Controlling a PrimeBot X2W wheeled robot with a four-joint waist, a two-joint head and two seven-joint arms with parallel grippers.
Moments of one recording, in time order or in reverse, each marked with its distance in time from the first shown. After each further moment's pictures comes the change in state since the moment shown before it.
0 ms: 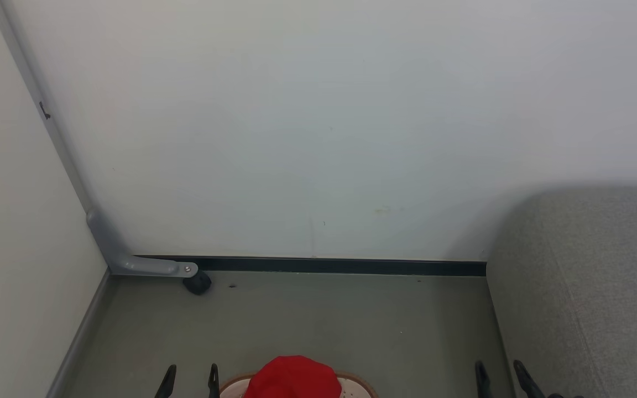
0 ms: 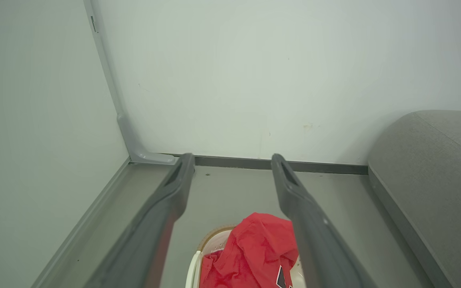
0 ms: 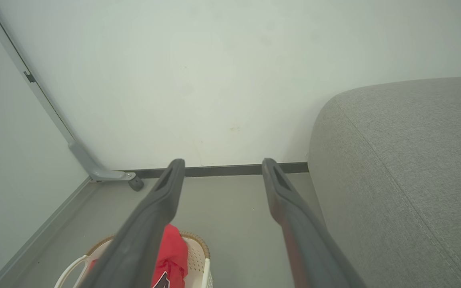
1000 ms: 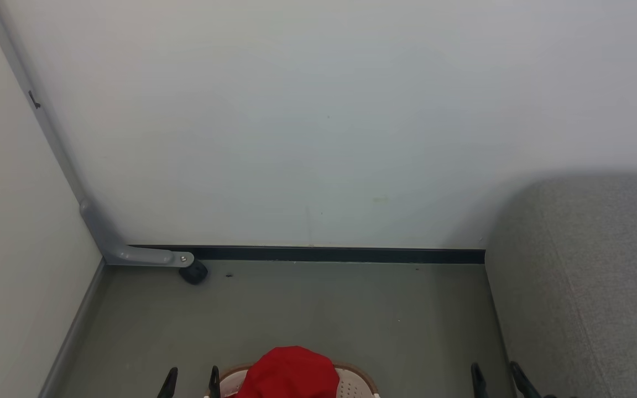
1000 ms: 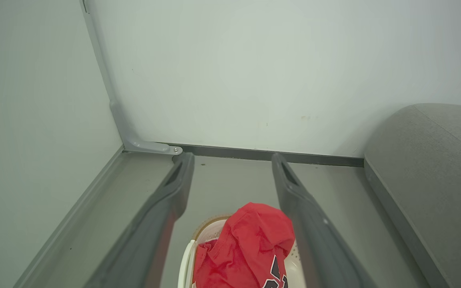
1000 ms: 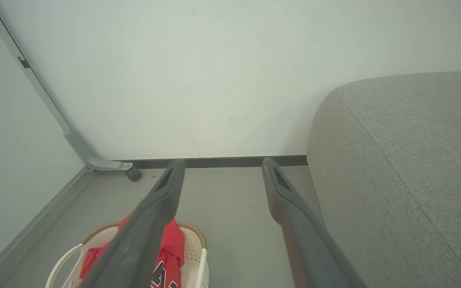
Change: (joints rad) left arm 0.001 0.000 -0.004 0.008 -0.026 -0.009 0.000; right arm 0.000 0.003 0.005 0.005 -0.026 -0.002 0.000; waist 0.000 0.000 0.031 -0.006
